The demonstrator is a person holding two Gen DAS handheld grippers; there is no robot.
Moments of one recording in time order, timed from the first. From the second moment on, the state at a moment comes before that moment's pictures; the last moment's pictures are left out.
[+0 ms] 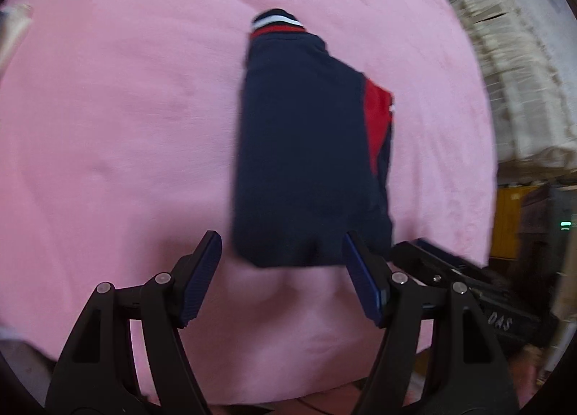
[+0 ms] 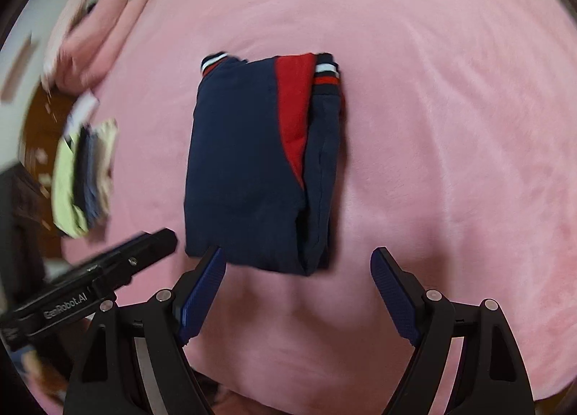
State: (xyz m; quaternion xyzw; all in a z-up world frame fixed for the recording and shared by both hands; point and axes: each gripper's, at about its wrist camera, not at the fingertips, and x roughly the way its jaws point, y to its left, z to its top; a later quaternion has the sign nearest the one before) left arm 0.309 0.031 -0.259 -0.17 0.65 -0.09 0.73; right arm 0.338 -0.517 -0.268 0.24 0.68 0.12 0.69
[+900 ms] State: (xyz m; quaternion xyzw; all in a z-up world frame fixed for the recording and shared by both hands) left arm 0.371 0.050 -0.338 -0.31 0.64 -0.15 0.69; right arm 0.380 -0.526 -0.356 0.48 0.59 0.12 0.63
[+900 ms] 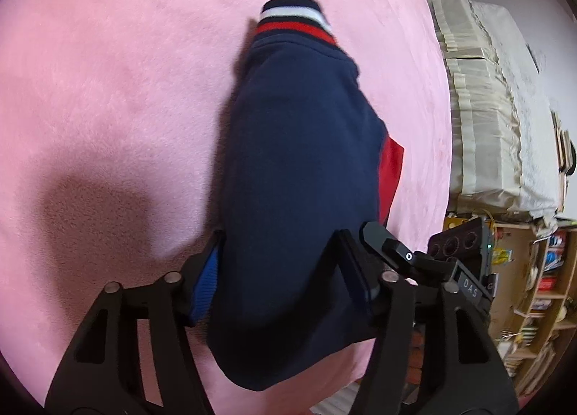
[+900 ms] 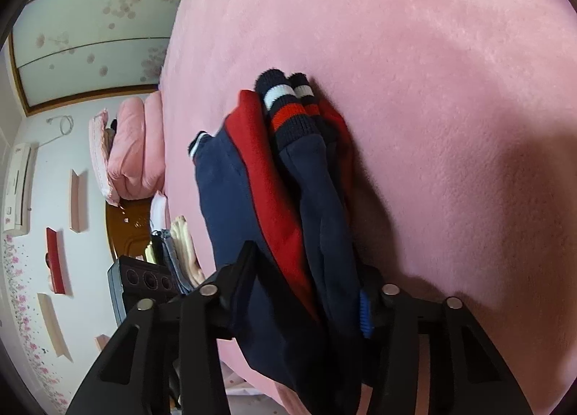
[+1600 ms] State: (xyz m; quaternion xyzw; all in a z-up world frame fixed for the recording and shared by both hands) left arm 0.338 0.139 -0.171 -0.25 0.52 -0.17 0.80; right arm 0.395 -0.385 -0.211 0.39 0.53 0.21 0.72
